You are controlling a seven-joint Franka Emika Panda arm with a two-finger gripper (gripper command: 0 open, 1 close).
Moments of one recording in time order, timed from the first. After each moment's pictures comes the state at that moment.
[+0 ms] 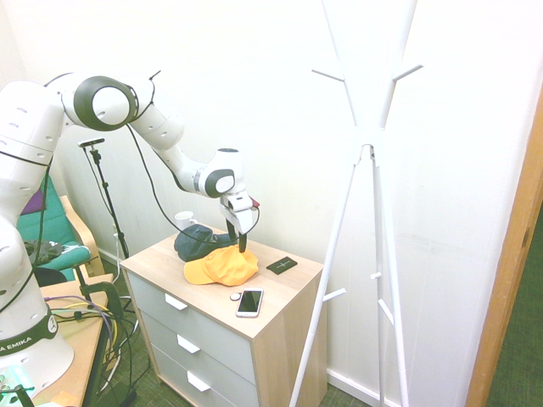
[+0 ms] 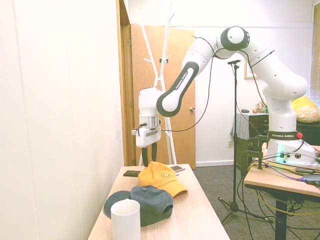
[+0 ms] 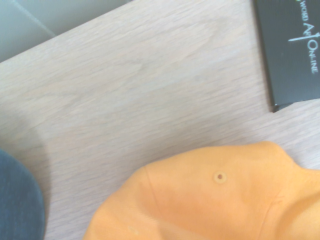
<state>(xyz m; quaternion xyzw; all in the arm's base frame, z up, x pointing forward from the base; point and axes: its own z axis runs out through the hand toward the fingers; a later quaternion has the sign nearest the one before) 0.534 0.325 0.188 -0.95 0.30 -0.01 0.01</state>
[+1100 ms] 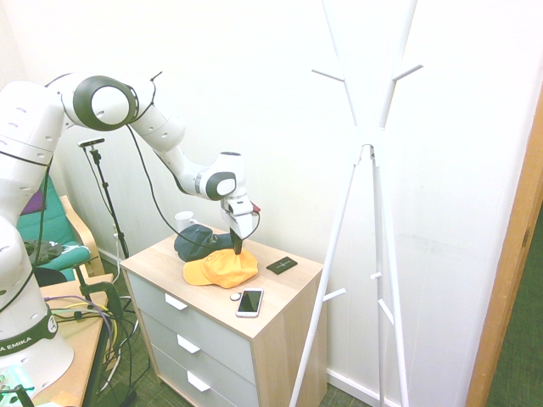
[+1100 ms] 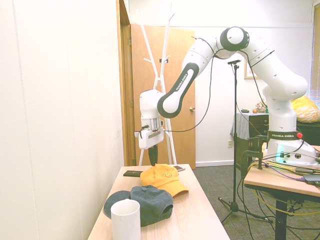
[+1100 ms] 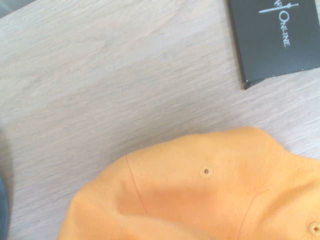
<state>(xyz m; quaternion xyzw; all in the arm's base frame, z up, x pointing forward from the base) 0.532 0.311 0.179 -0.95 0.31 0.00 -0.01</state>
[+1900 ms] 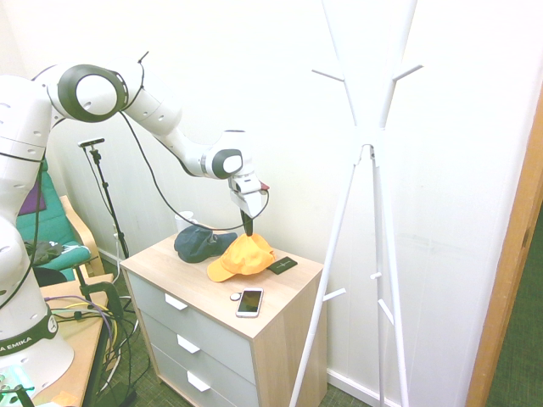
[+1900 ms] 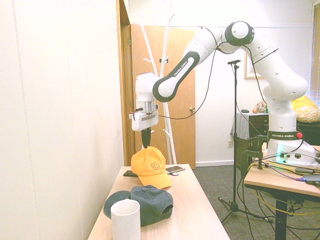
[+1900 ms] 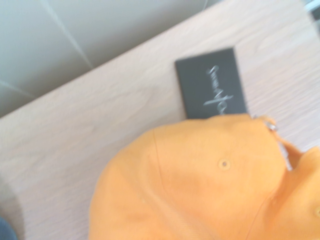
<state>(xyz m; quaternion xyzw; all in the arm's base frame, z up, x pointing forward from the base) 0.563 0.305 0.274 -0.94 0.33 -0.06 -0.01</state>
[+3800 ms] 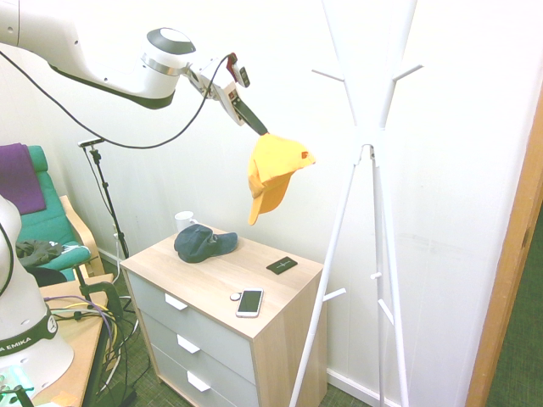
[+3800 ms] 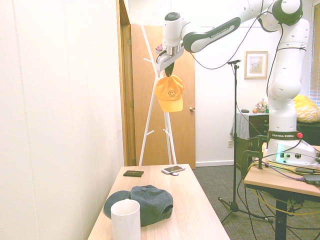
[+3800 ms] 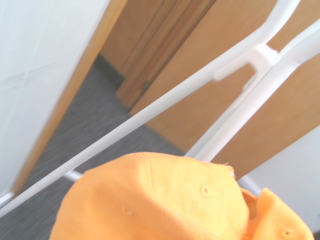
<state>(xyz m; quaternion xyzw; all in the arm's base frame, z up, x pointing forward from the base) 0.492 0.159 0.568 -0.78 0.42 -0.42 -0.20</state>
